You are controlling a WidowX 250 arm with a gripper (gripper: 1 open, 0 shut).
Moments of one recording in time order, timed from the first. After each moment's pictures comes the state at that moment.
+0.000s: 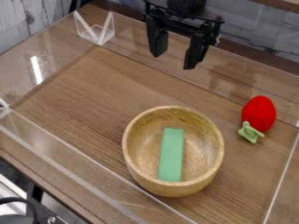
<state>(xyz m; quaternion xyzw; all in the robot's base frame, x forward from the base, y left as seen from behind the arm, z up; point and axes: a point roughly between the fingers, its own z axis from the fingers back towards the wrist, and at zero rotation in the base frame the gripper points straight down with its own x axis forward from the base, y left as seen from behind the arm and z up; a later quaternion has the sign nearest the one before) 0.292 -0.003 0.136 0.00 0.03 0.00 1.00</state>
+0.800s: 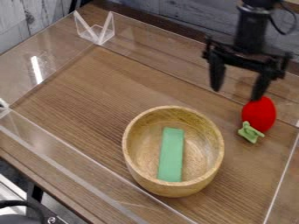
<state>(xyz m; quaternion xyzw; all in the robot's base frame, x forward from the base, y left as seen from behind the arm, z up) 0.316 -0.089 0.095 -0.02 0.07 0.05 1.00</state>
